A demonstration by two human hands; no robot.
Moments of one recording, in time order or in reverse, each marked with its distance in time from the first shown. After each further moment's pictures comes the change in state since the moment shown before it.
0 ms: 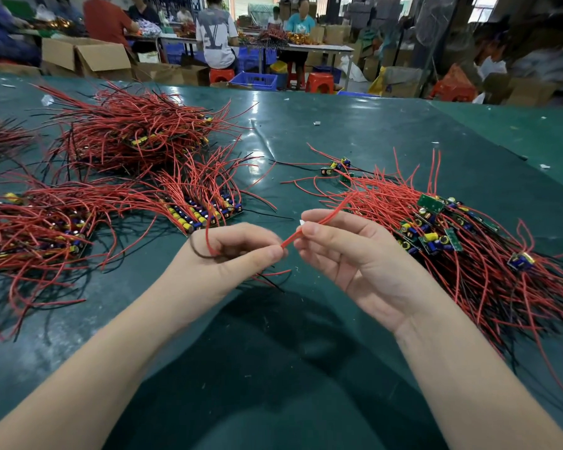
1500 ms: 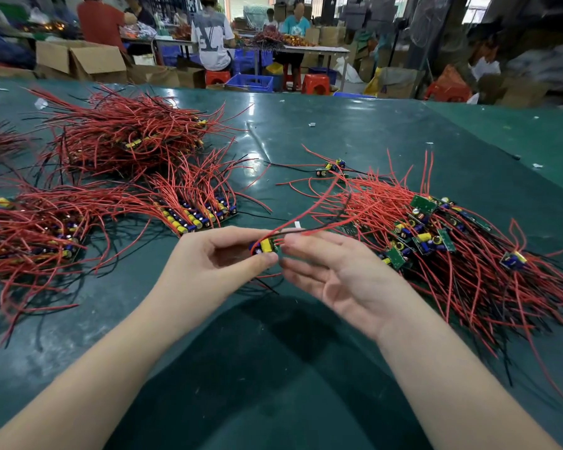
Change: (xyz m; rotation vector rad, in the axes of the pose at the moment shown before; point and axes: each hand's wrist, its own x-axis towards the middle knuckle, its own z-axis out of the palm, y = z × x) left_hand 0.002 -0.005 0.003 0.058 0.079 0.057; right_hand 0.006 0.014 -0.001 -0.027 0.120 0.167
